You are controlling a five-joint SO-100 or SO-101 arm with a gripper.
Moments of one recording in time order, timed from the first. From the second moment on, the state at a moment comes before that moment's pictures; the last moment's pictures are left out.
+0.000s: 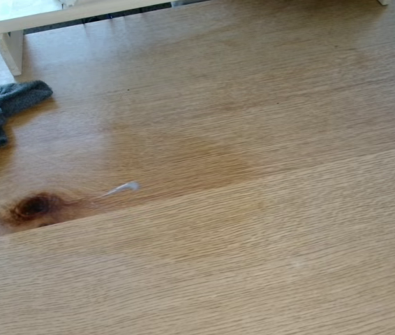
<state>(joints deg) 50.1 90.8 123.2 42.5 -14.5</state>
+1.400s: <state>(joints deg) 25.0 104.0 123.2 65.0 -4.1</state>
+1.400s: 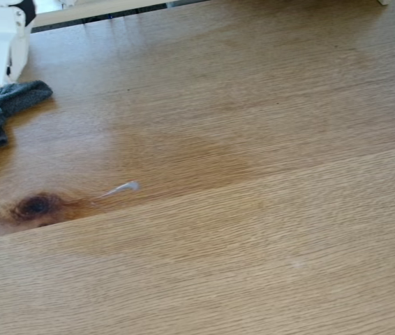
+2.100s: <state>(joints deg) 47.1 90.4 123.2 40.6 -10.1</state>
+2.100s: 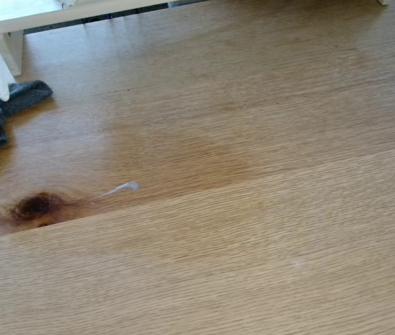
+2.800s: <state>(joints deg) 51.3 61.7 118.9 17.0 -32.6</state>
